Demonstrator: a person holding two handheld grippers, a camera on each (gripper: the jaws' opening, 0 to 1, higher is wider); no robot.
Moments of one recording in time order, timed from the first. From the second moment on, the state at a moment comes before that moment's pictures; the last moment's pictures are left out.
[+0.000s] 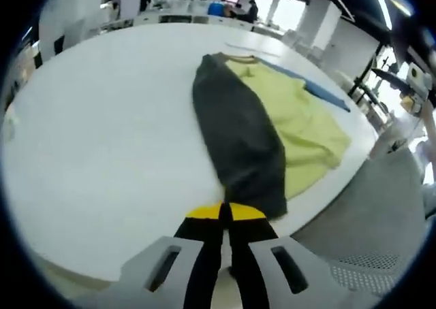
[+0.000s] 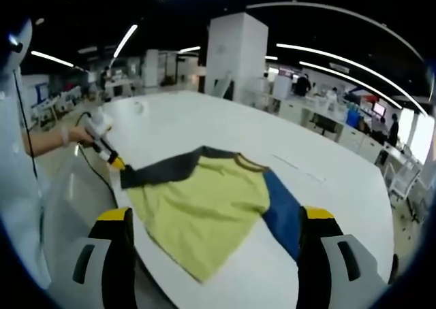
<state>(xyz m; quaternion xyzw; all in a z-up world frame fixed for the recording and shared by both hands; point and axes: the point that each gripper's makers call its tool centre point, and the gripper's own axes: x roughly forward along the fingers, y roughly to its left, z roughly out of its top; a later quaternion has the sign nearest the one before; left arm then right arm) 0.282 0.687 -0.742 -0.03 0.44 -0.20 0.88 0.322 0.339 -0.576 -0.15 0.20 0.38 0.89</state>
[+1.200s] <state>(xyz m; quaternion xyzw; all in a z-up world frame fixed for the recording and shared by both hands) 0.310 0.765 -0.742 0.02 0.44 -0.13 0.89 0.316 0.335 -0.574 -0.16 0.20 0.37 0.89</state>
